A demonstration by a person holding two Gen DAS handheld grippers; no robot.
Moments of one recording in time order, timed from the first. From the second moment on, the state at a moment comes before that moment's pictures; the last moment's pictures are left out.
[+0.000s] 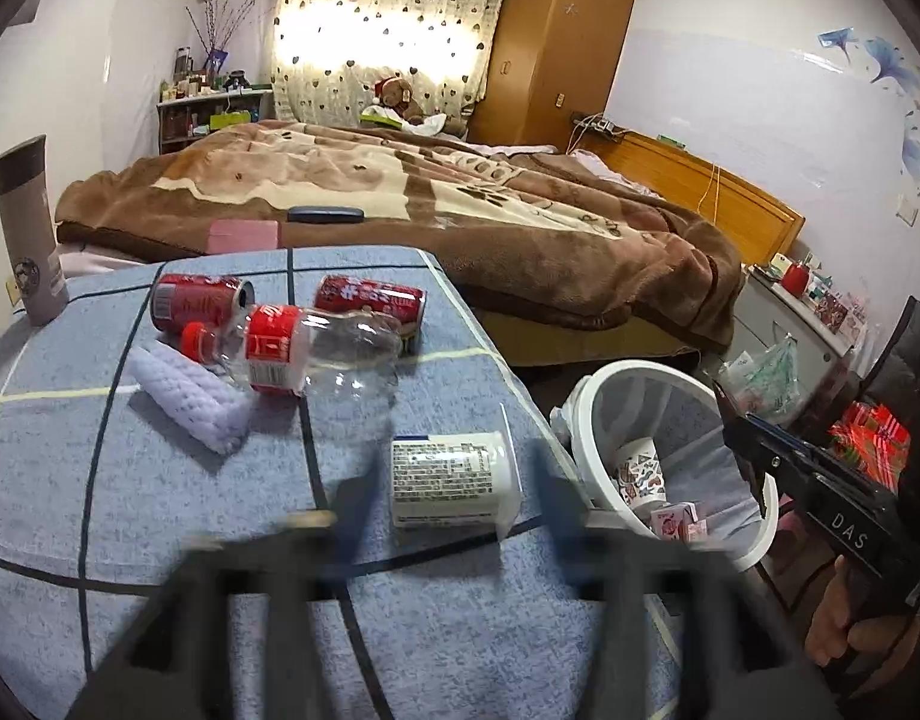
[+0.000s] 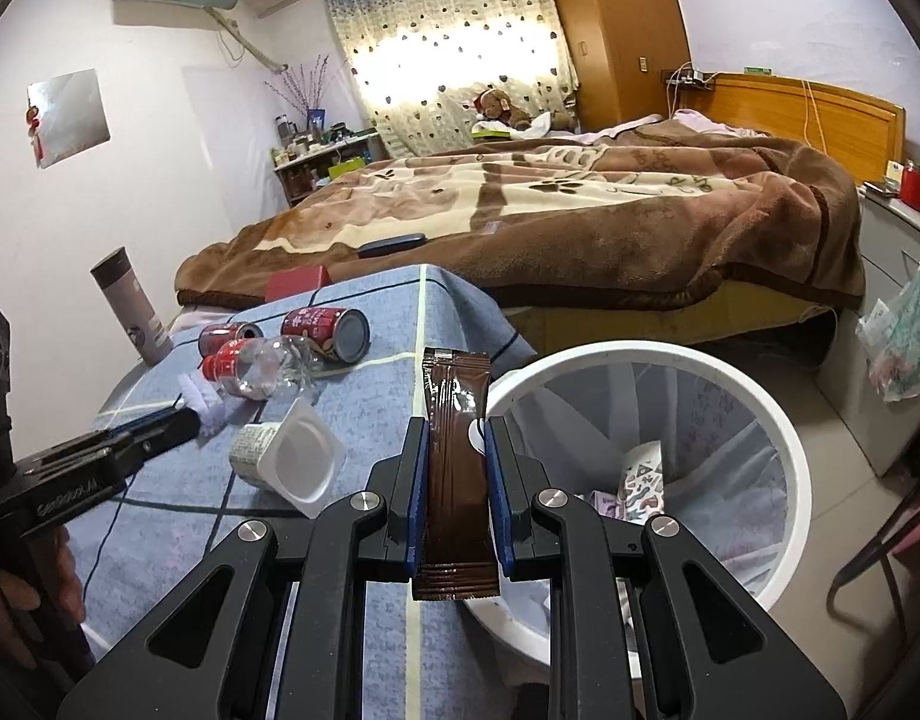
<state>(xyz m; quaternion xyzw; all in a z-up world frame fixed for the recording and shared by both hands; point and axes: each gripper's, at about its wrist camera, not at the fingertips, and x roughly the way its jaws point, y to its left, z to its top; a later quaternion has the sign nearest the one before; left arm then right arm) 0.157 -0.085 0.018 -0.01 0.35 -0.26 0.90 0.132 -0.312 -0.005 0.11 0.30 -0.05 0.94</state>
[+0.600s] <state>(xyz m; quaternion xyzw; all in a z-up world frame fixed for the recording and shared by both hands) 0.191 -0.119 -0.028 0.05 0.41 -0.20 0.89 0.132 -0.304 -0.007 0.10 0.31 -0.03 0.94</state>
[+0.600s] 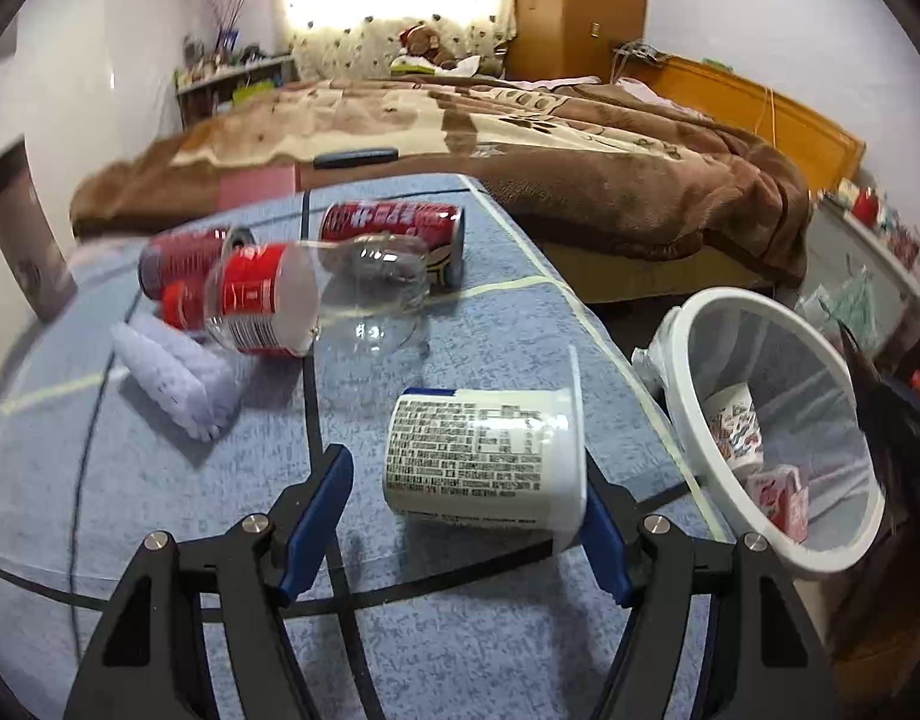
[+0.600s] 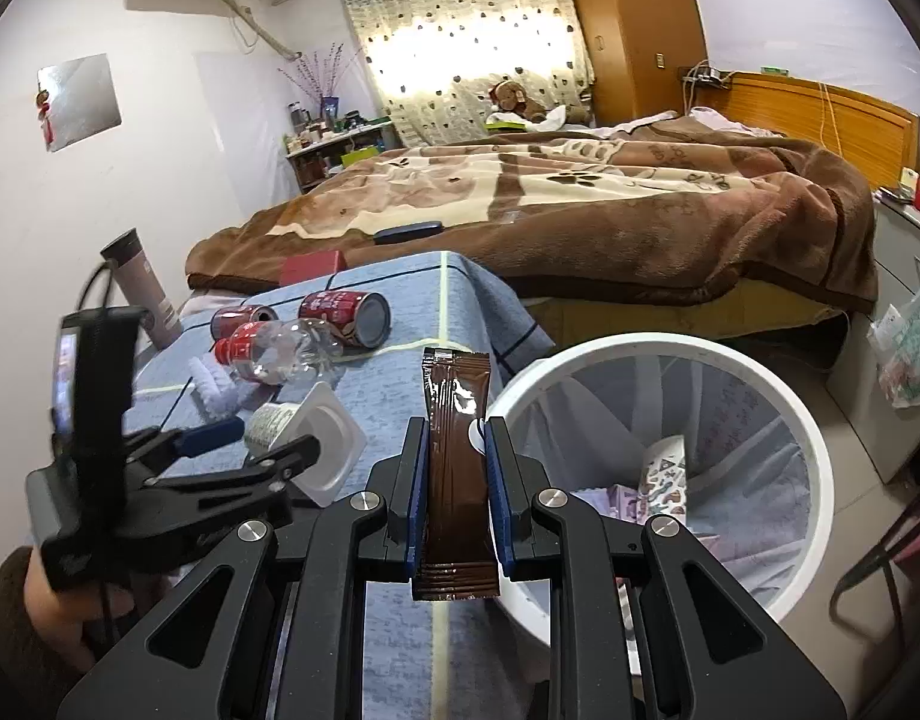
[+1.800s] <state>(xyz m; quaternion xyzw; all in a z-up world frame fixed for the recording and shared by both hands) 0.157 -0.221 0.014 0.06 0.37 -0.34 0.86 0.109 -0.379 -0.008 0.13 0.31 -0.12 0.93</state>
